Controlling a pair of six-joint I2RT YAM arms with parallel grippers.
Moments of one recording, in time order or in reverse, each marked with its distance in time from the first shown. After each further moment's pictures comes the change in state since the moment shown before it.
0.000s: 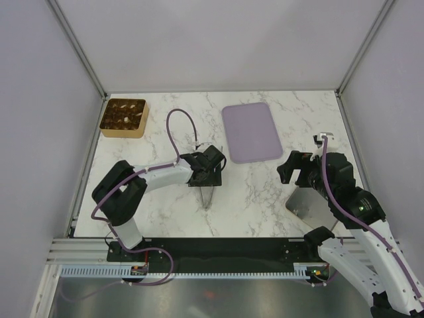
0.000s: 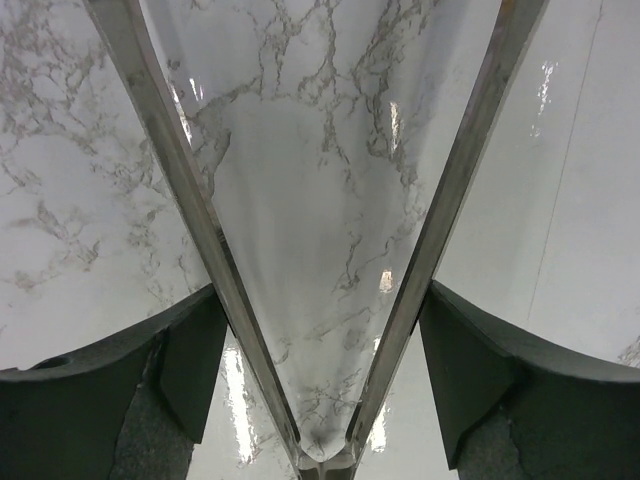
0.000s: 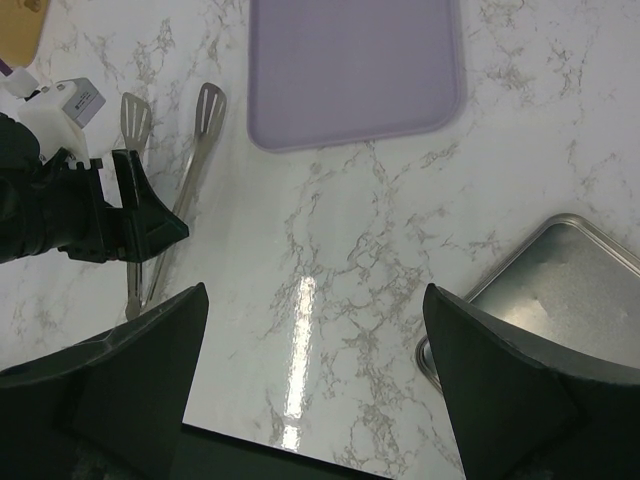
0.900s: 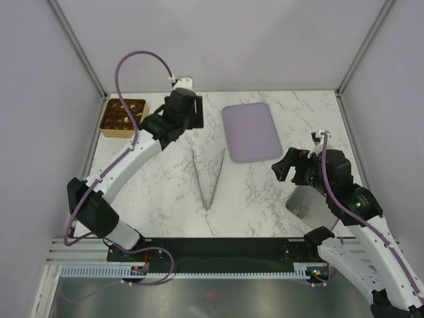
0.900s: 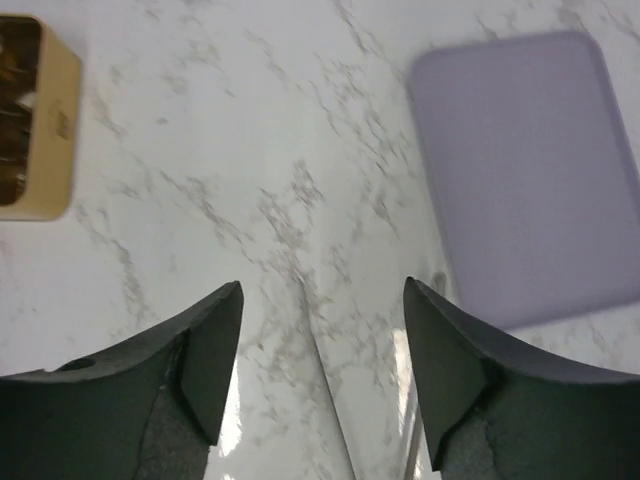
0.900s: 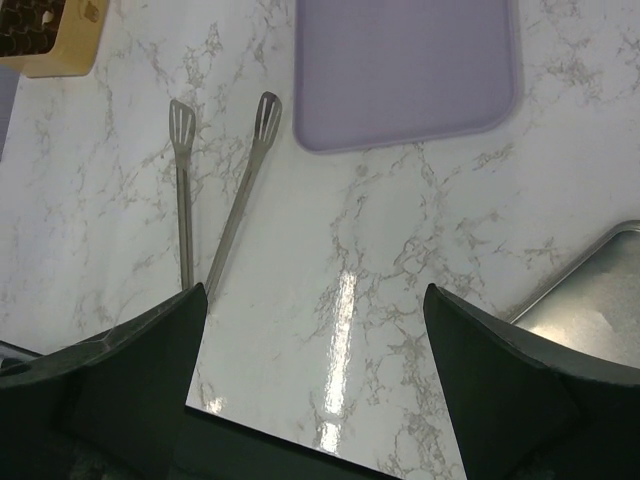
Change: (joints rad) left arm 0.188 -0.199 0.433 -0.104 -0.139 0.392; right arm 0.000 0.030 0.000 0.035 -0.068 0.069
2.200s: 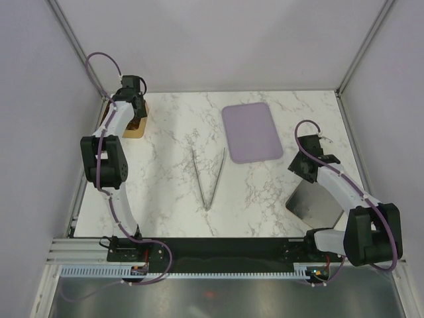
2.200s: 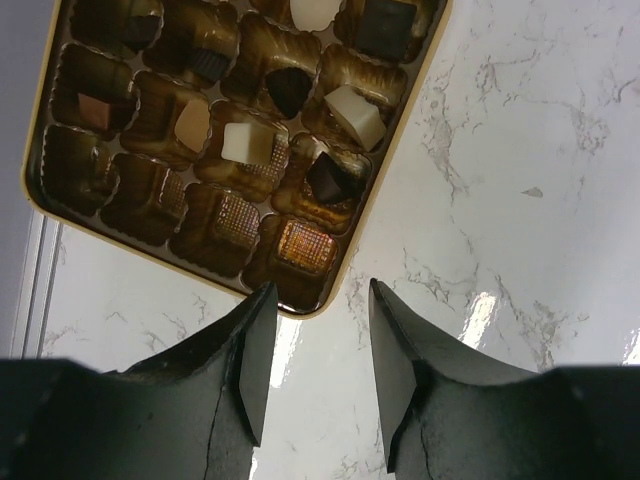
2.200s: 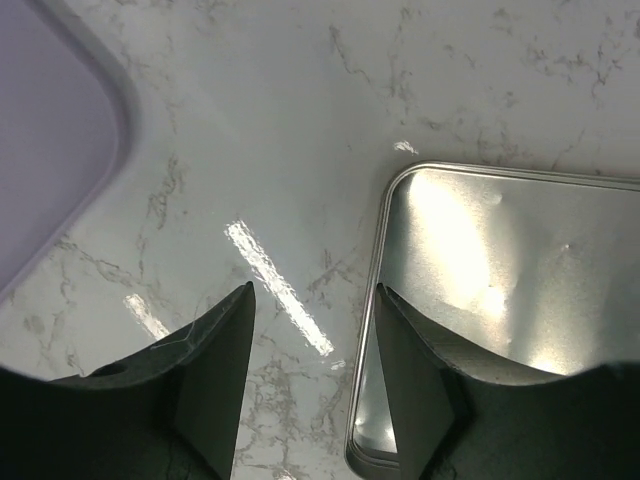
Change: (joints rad) left arm 0.631 0.519 0.284 0.008 0.114 0.234; right arm -0.290 0.599 -0.144 0.221 0.266 0.189
